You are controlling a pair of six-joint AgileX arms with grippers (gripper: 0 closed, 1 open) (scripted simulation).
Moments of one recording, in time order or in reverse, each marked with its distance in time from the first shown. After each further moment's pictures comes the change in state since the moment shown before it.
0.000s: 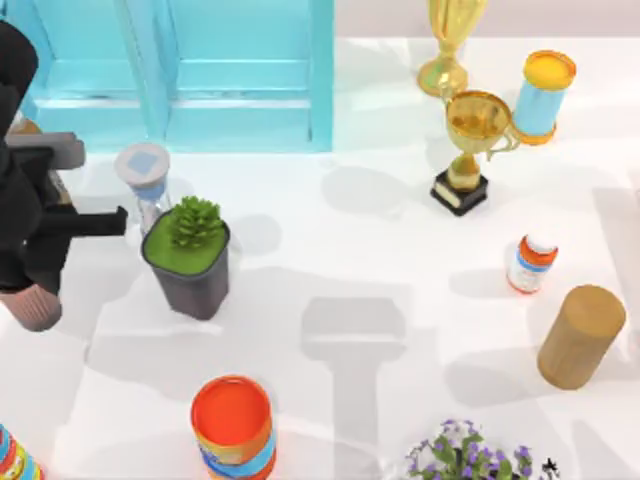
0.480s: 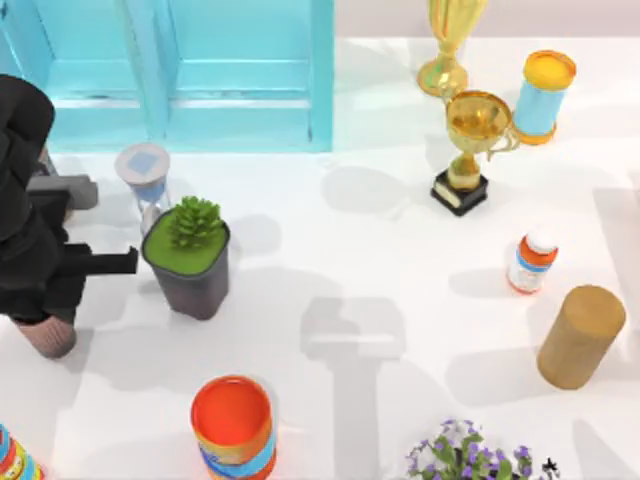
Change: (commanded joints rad) left arm 0.012 0.062 -0.148 0.220 0.002 0.010; right arm 0.000 0.000 0.000 0.000 0.000 0.000
